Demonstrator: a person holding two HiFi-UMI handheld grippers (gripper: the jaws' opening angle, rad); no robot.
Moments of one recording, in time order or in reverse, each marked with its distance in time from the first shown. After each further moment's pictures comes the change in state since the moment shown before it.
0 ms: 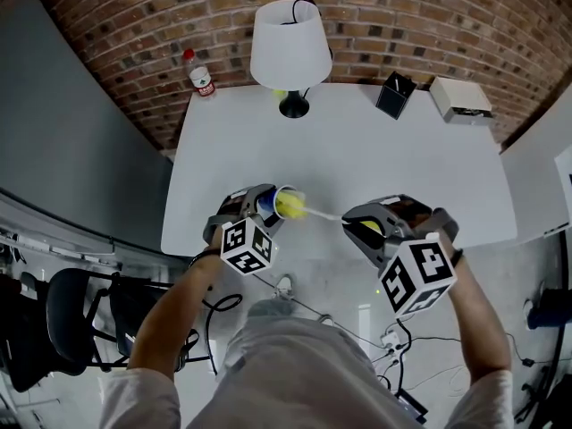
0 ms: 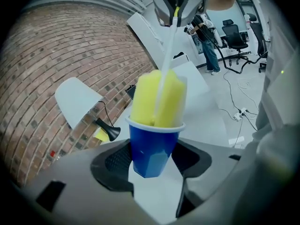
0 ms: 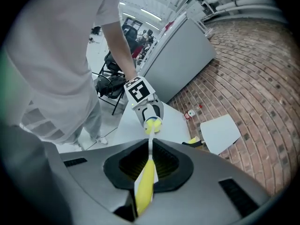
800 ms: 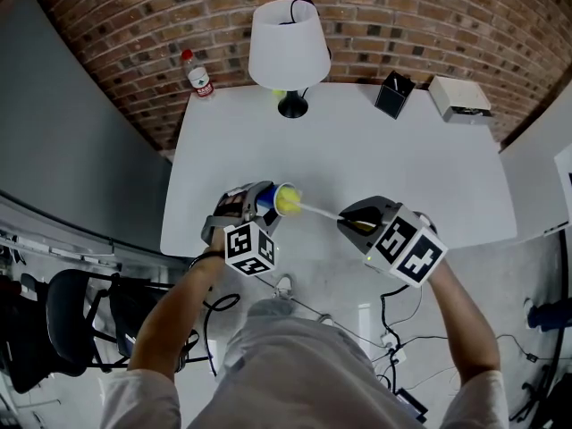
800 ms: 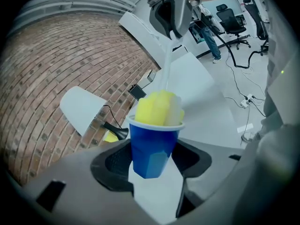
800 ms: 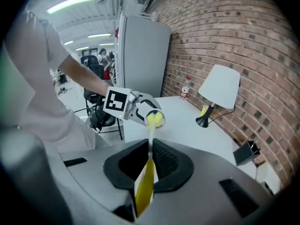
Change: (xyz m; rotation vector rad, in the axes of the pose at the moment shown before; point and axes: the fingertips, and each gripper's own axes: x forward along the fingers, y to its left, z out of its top) left arm 0.000 0.010 0.000 0.104 0.049 0.099; right arm 0.032 0.002 -0.022 0.600 -0.056 0.131
